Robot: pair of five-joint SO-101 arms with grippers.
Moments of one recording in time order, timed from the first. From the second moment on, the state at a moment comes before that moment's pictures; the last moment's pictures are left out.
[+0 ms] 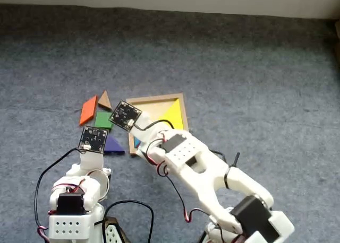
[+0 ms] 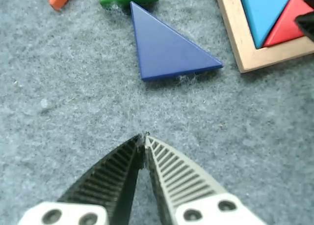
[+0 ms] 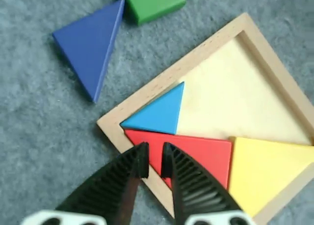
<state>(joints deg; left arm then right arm) -6.7 -102.1 96.0 76.1 -3.6 -45.5 -10.7 46.8 28.0 24.7</state>
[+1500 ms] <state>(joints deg) -6.7 -102.1 96.0 76.1 -3.6 -14.4 -104.1 95.3 54.5 14.7</state>
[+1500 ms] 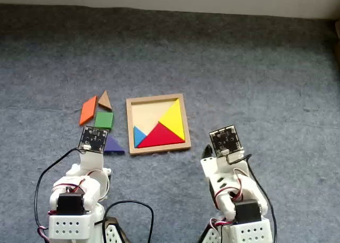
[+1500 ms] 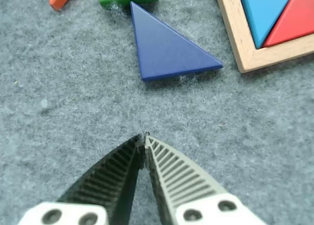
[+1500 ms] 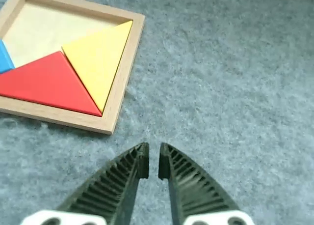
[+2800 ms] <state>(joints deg) -2.2 -102.1 93.4 76.4 -3.6 -13.0 -104.3 95.8 55.8 14.7</state>
